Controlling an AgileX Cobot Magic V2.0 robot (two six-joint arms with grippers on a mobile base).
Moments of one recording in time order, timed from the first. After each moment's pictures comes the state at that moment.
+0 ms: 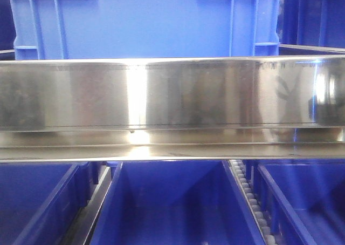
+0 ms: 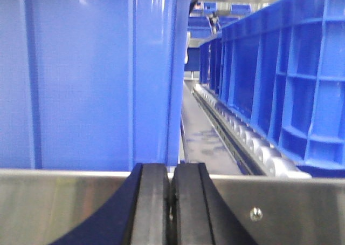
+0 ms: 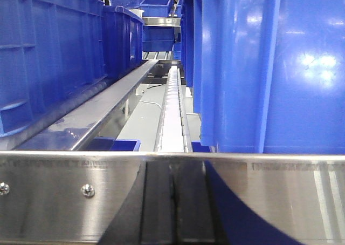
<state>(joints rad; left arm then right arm) 0.02 0.00 0.00 0.03 0.00 -0.03 -0.10 0.00 0.00 0.11 0.09 -0.09</state>
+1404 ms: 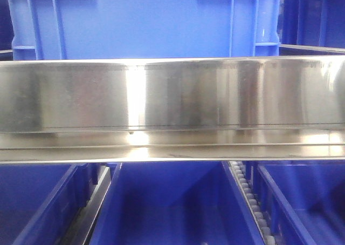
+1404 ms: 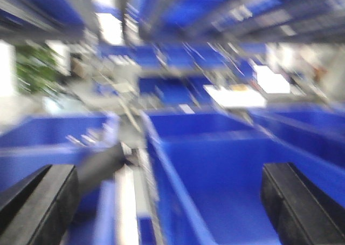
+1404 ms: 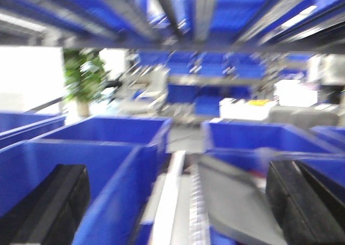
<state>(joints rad) -0.17 0.63 -1.14 0.00 0.55 0.01 -0.01 0.58 -1.05 0.13 0.47 -0.09</state>
